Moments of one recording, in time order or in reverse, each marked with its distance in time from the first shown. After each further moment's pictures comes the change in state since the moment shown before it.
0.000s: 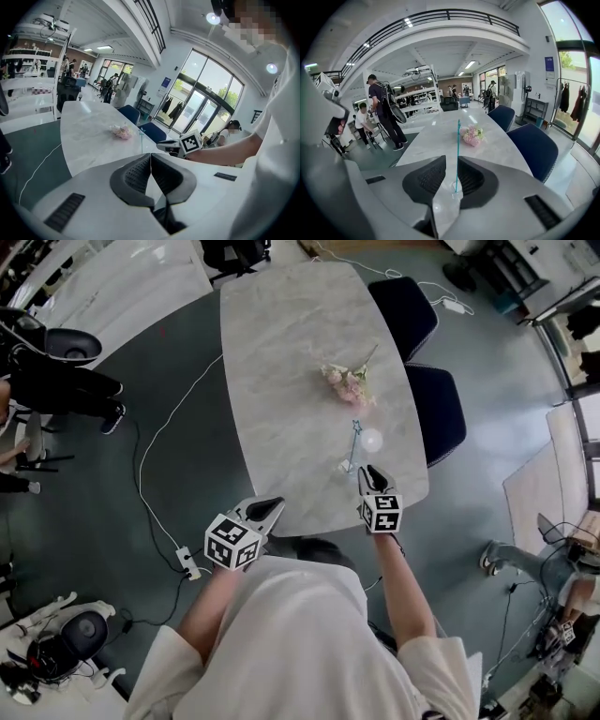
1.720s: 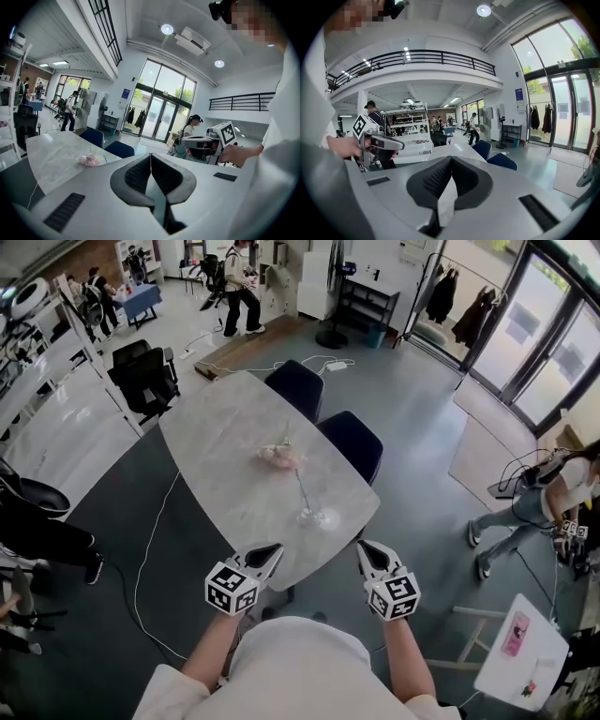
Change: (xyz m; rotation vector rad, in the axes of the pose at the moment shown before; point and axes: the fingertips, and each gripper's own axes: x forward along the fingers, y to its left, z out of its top) left arm -0.147 -0.142 0.061 0.339 -0.104 -0.371; right arm -0.362 0.166 0.086 0.099 -0.356 -0.210
